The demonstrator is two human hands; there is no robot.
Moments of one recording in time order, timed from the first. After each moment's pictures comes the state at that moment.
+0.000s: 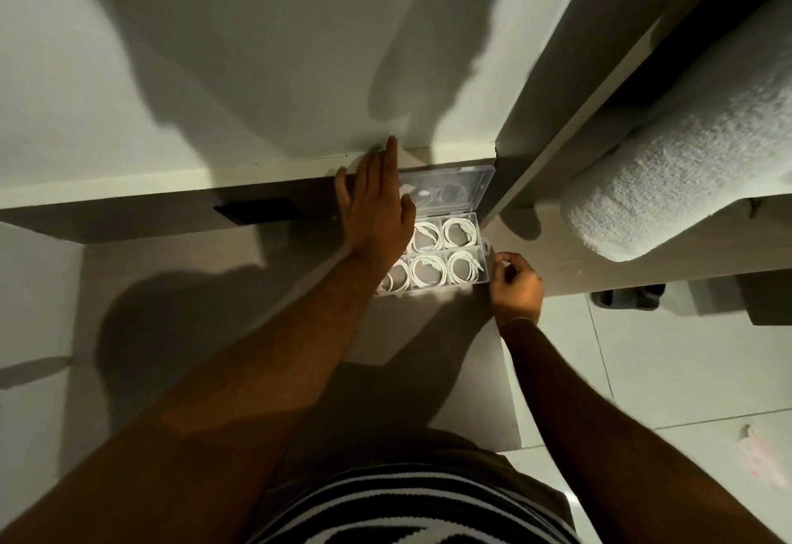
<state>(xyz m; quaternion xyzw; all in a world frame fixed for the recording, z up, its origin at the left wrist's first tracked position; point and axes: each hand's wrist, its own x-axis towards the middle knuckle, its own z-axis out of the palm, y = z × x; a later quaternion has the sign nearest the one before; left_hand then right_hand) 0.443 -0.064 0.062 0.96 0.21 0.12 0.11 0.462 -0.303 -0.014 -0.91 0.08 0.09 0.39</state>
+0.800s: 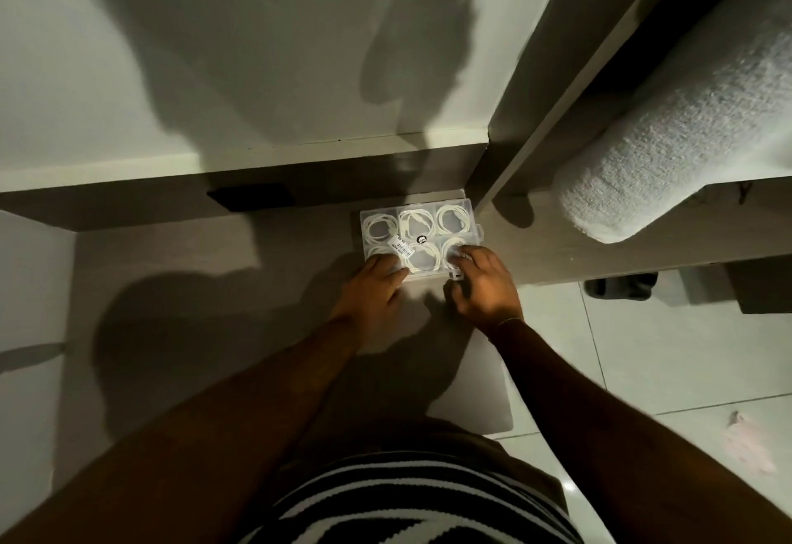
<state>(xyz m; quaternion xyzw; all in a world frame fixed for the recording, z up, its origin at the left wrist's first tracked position) 0.336 -0.091 -0.012 0.98 0.04 -0.10 0.19 0.439 -0.307 -0.010 -0.93 -0.29 0.15 0.16</state>
